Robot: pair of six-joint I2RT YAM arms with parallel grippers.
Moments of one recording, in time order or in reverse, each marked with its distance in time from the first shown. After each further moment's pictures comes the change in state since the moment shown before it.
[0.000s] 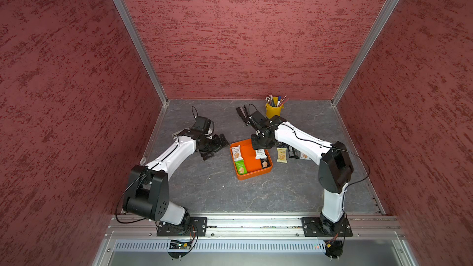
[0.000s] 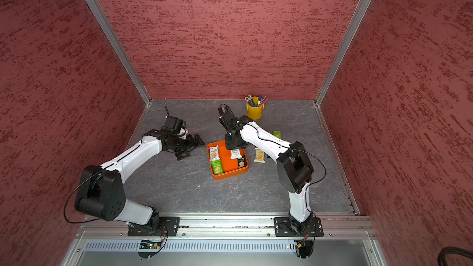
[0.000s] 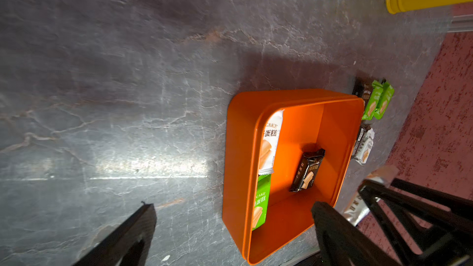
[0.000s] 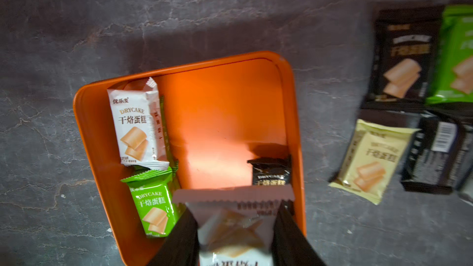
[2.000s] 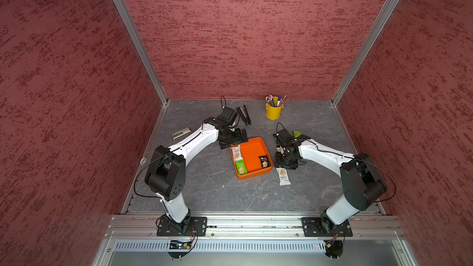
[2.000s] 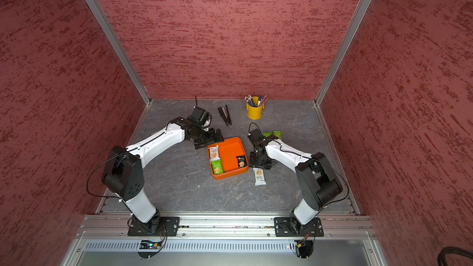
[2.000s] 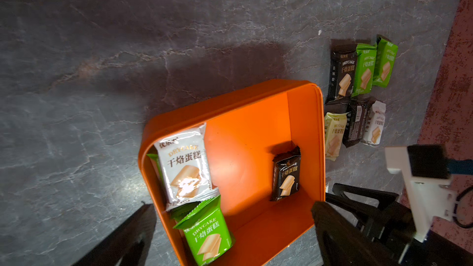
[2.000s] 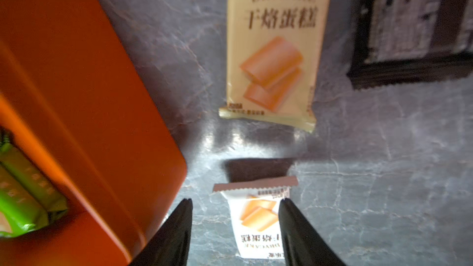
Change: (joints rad) left arm -0.187 0.242 0.331 -0.097 -0.096 0.094; right arm -0.144 -0.257 -0.592 0.219 -0.126 0.079
